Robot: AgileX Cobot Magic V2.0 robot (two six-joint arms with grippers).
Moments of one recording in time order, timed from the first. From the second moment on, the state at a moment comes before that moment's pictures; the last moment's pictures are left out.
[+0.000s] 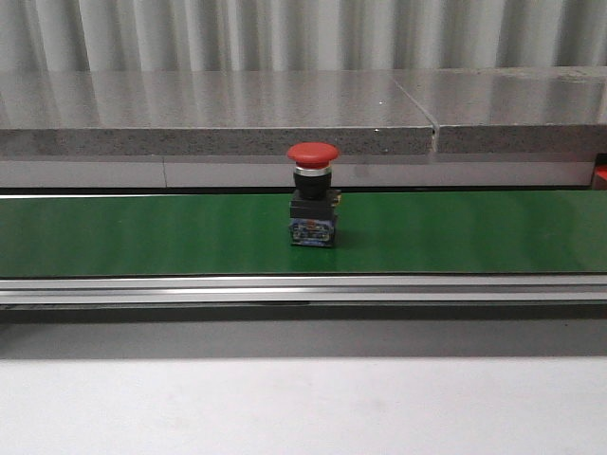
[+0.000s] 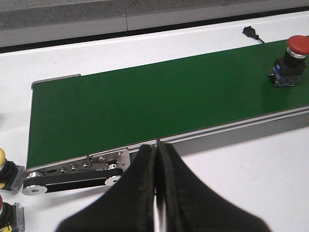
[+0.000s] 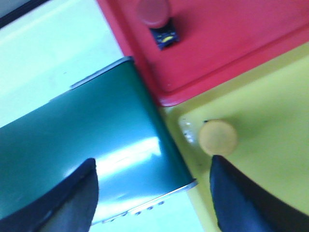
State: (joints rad) left arm -0.12 0.44 -0.62 -0.19 0.79 0.19; right arm -0.46 1.34 -1.18 0.19 0.93 0.01
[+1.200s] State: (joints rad) left arm -0.12 0.44 -0.62 -0.19 0.79 0.19; right arm 0.24 1.63 -1.43 0.26 1.16 -0.42
